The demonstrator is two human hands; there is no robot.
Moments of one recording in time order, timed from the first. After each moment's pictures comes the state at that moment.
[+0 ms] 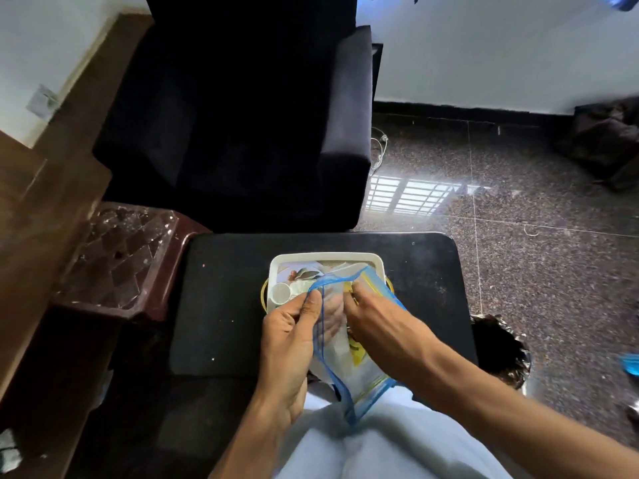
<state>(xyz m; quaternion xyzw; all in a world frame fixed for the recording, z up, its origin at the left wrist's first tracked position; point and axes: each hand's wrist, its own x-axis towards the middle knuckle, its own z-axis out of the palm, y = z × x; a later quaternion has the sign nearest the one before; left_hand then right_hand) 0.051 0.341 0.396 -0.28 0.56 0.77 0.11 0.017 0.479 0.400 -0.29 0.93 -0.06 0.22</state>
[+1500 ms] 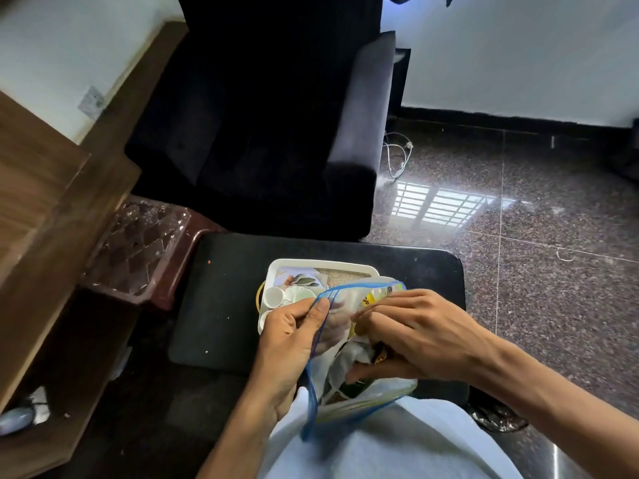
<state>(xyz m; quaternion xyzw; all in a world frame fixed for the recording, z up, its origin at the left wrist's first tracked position) 0.029 0.414 0.406 -0.28 0.61 0.73 0.12 -0.033 0.604 0.411 -0.52 0.80 -0.29 -0.05</state>
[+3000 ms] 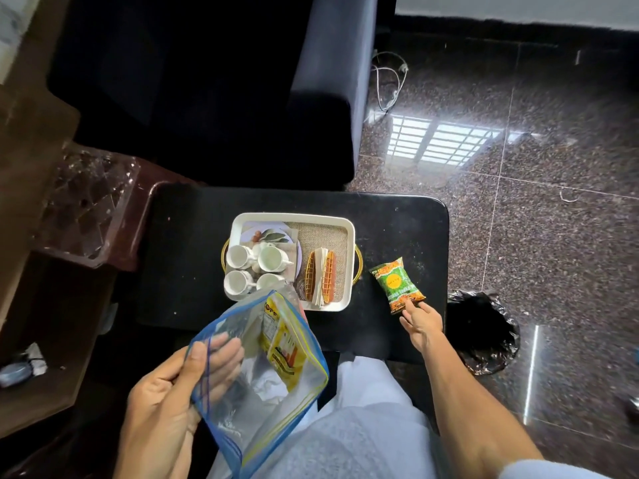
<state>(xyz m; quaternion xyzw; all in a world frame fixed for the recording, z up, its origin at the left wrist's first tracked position) 0.094 0.405 0.369 -0.44 0.60 0.66 0.02 0.005 0.698 0.065 0.59 0.48 -0.61 0.22</state>
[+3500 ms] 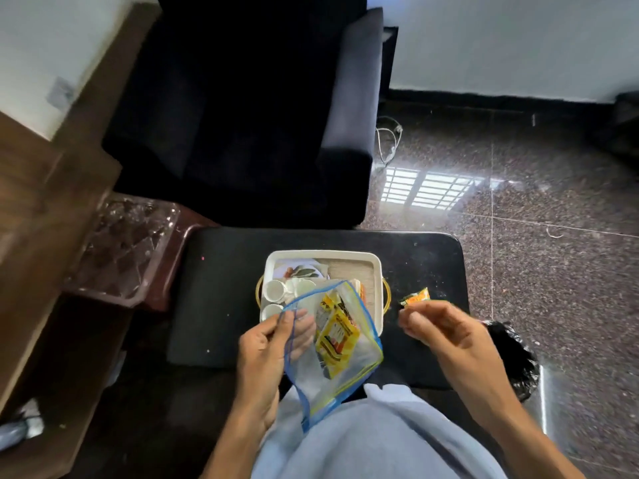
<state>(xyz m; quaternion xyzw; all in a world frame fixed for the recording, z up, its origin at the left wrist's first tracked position) 0.054 0.364 0.361 -0.36 0.58 0.73 0.05 0.038 0.605 0.351 0.11 0.69 -0.70 0.13</state>
